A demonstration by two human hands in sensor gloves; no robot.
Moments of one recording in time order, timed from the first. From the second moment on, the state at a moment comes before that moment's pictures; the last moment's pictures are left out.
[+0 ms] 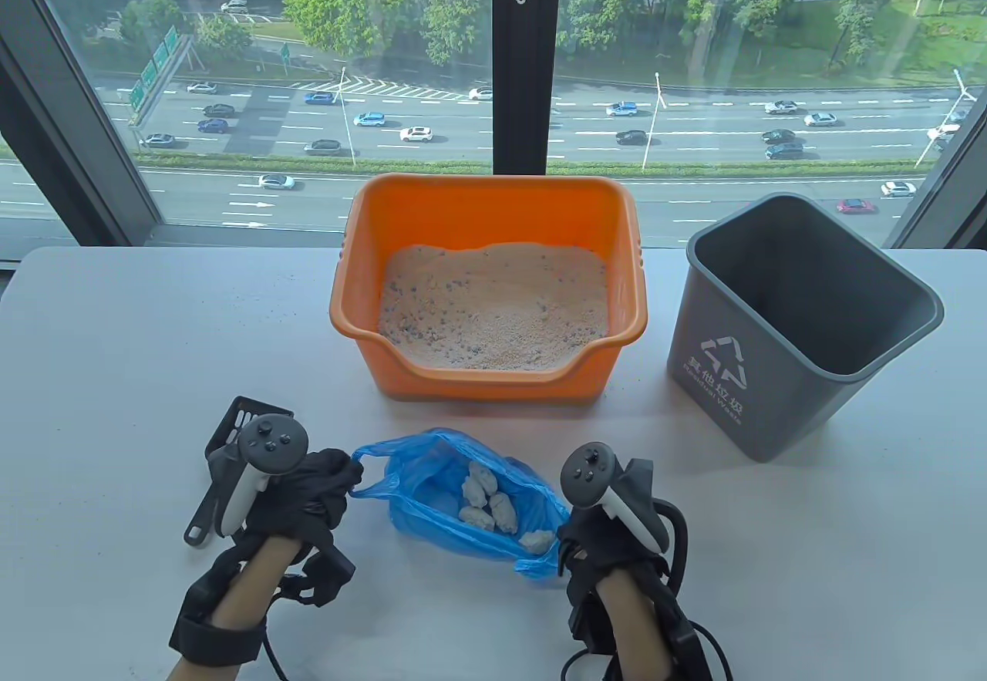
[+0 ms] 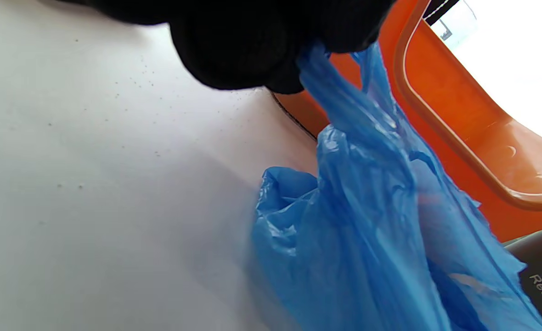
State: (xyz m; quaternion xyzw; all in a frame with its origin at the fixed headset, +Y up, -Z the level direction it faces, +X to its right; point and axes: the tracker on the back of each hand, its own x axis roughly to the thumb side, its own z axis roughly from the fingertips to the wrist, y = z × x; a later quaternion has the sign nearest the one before) left_hand -0.274 -0.715 -0.332 -0.14 0.05 0.35 0.93; right_hand 0.103 -0.707 -0.297 -0.07 0.15 0.97 0.16
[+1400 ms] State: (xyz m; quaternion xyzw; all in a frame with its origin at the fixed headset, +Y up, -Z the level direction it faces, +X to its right) left_hand -0.148 -0.716 -0.325 -0.15 -0.25 0.64 0.71; right_hand 0.045 -0.613 -0.299 0.24 -0.06 0.90 0.37
